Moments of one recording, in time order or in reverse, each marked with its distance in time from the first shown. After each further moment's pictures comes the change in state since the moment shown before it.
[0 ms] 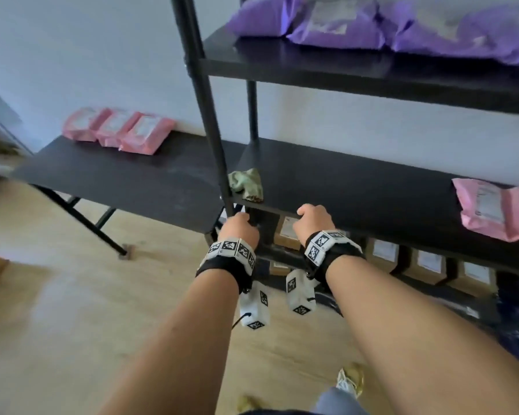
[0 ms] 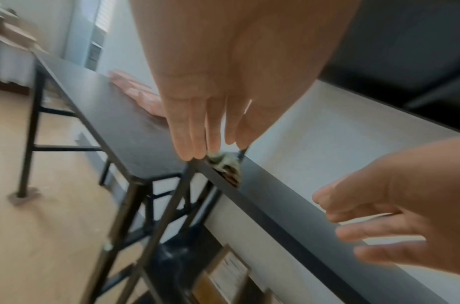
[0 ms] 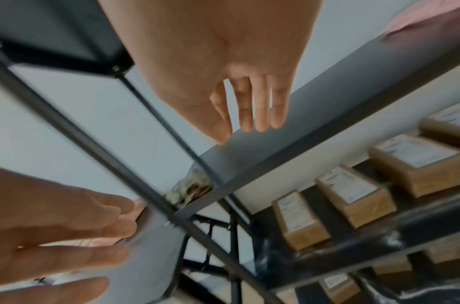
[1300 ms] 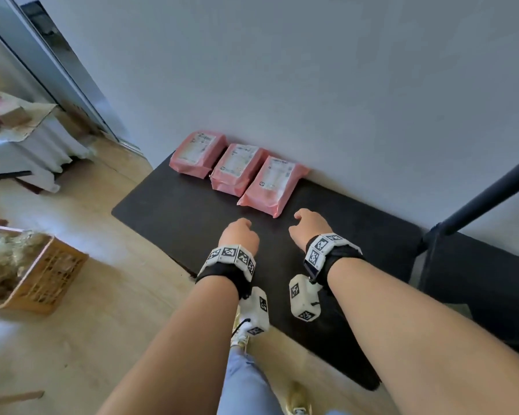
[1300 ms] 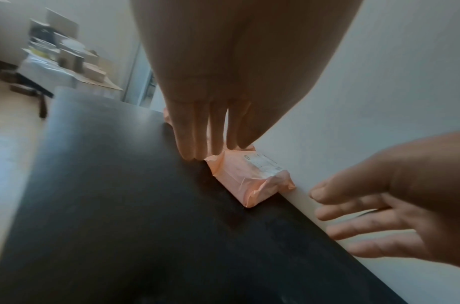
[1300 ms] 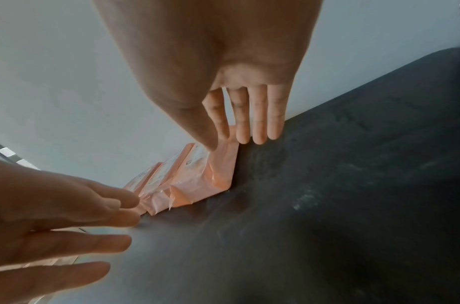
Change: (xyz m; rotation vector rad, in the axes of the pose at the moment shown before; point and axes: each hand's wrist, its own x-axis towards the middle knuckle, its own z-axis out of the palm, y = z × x) left_hand 0.348 -0.249 -0.269 -0.079 0.086 -0.263; right_hand 0.248 -0.433 0.212 -0.092 -0.284 -0.197
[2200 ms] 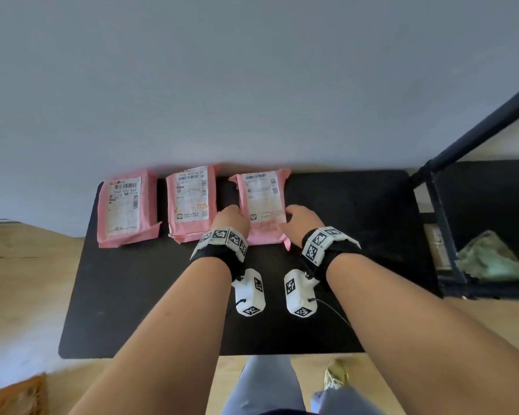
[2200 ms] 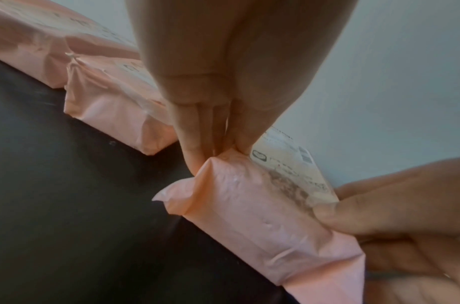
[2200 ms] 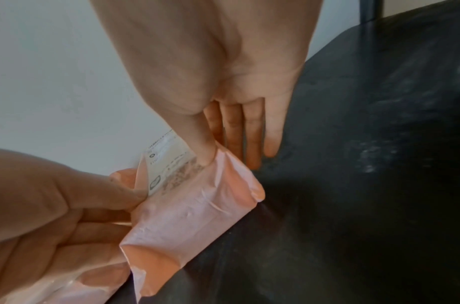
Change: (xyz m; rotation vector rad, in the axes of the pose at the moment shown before) left_hand 0.186 0.051 -0.020 0.309 -0.338 0.303; right_hand 0.089 -0.041 0.024 0.361 0.042 0.387
